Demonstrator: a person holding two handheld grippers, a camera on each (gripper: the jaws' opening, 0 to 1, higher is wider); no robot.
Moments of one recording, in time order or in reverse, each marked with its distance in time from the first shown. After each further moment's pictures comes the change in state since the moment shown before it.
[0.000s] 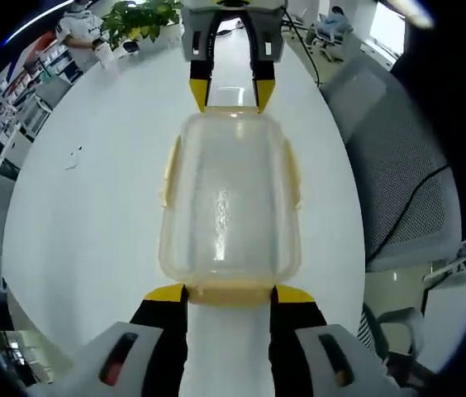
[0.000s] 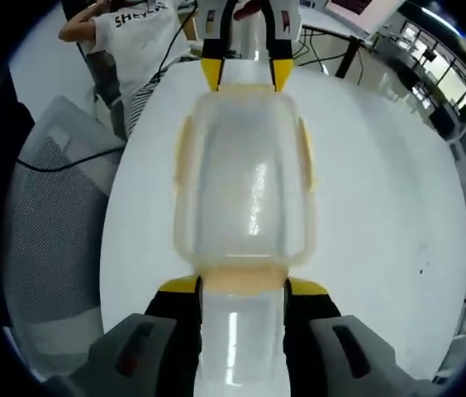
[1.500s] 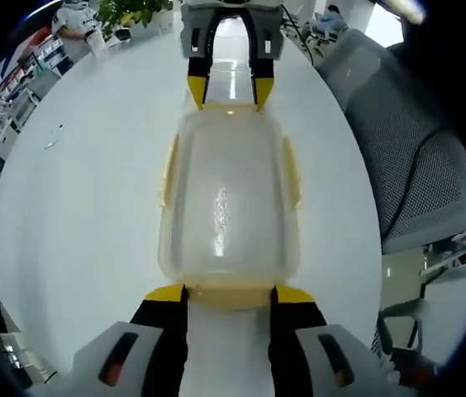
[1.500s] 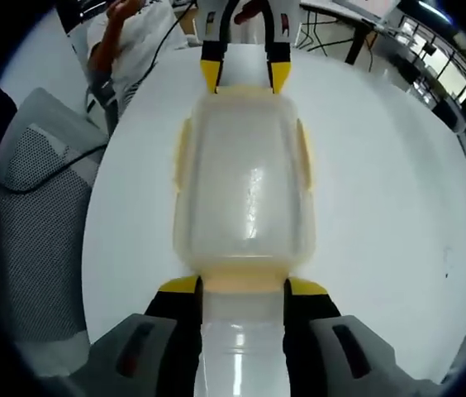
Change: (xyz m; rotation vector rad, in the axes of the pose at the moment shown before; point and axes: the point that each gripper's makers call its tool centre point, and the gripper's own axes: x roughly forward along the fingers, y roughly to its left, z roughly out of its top) left arm 0.043 -0.011 -0.041 0.005 0.007 -0.048; right arm 0.057 0.010 0.006 0.024 -0.005 0.012
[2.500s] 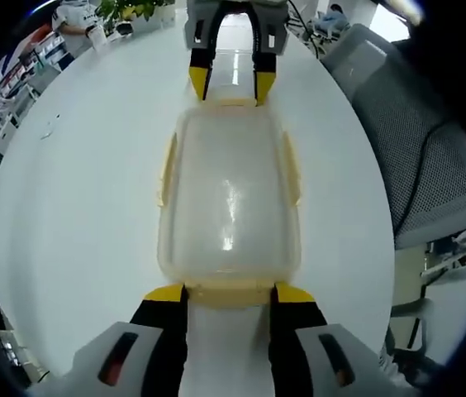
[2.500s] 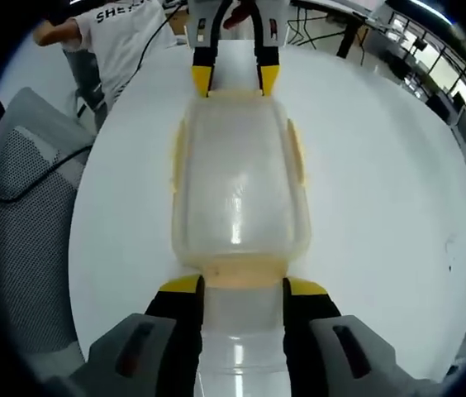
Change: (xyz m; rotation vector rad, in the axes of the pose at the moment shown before) left arm 0.027 0.001 -0.016 -0.006 0.010 0.000; right arm 0.025 -0.006 -0.004 0.026 0.002 -0.043
